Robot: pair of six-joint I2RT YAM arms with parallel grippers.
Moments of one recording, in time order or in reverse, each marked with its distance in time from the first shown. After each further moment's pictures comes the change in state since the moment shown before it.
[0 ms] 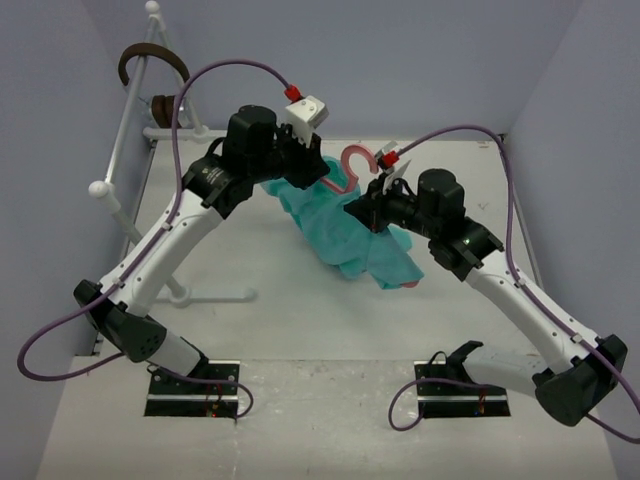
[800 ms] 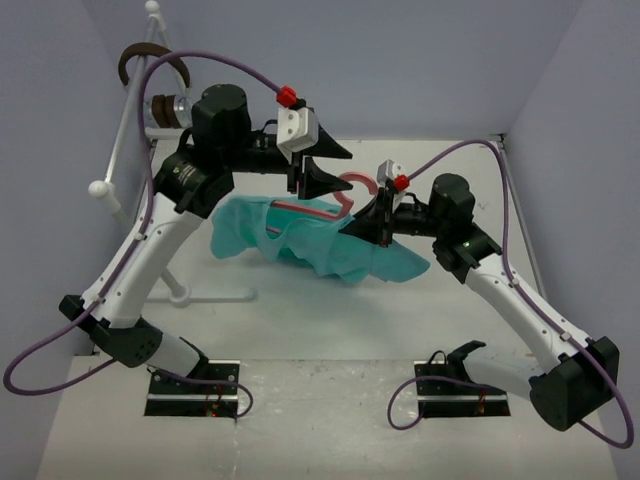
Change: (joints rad) left arm -0.005 -0.052 0.165 0.077 0.658 0.342; right arm -0.120 -0.021 -0.168 0.284 -0.596 -0.107
